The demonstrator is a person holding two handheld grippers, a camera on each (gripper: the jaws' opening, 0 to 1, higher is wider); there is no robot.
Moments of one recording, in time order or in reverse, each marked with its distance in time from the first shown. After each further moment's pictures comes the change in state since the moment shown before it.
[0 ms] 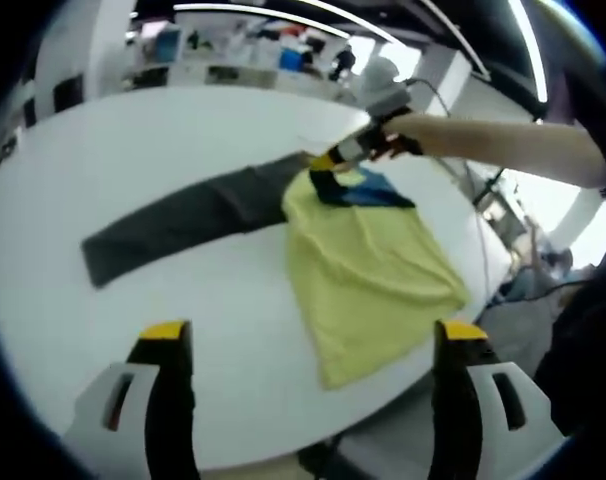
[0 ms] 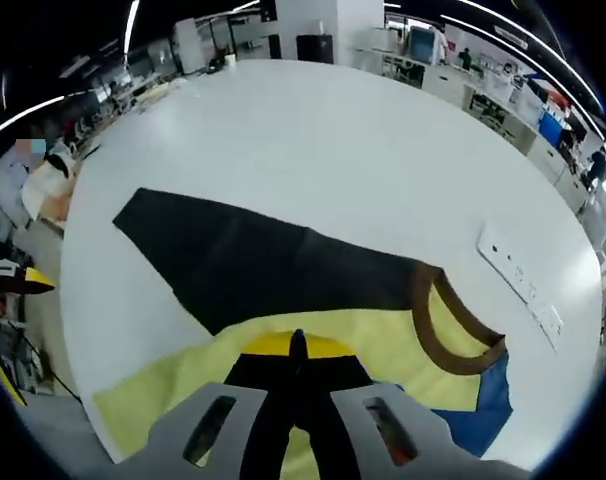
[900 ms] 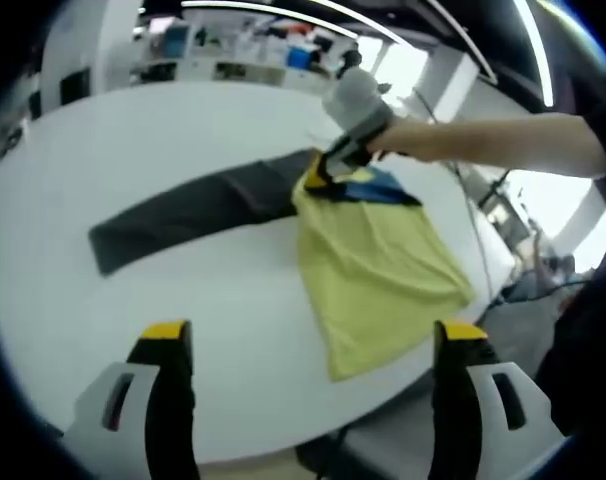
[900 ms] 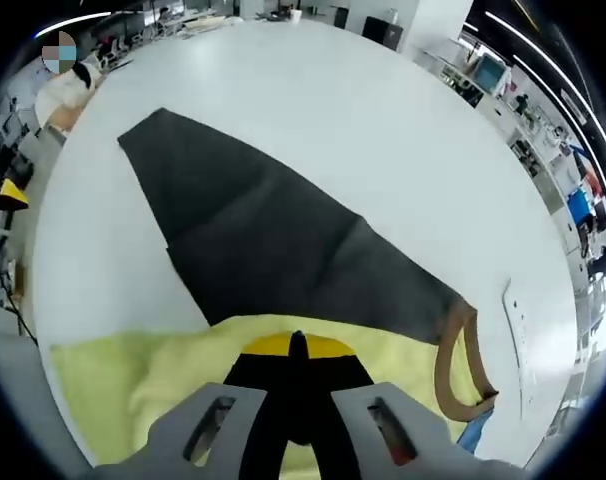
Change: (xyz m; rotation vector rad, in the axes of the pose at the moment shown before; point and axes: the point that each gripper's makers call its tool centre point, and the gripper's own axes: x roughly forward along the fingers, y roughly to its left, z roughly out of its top) left arm -0.004 0.010 -0.009 -0.021 0.007 0.017; right arm 0.030 0.020 -0.009 -0.276 0.121 -0.007
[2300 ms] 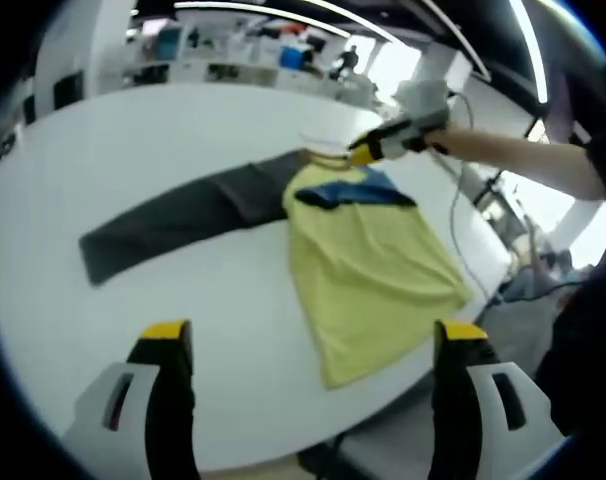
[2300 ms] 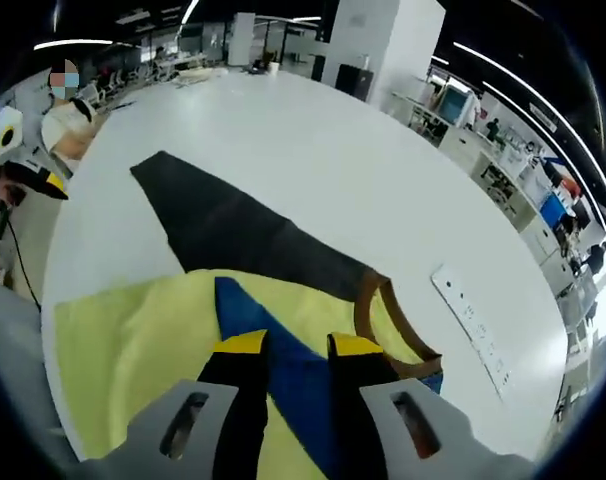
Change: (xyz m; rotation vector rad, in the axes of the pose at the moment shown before) left arm 0.008 -0.008 0.006 0.020 -0.001 -0.026; right arm -0.084 -0.038 -0.056 0.018 -0.231 -0.089
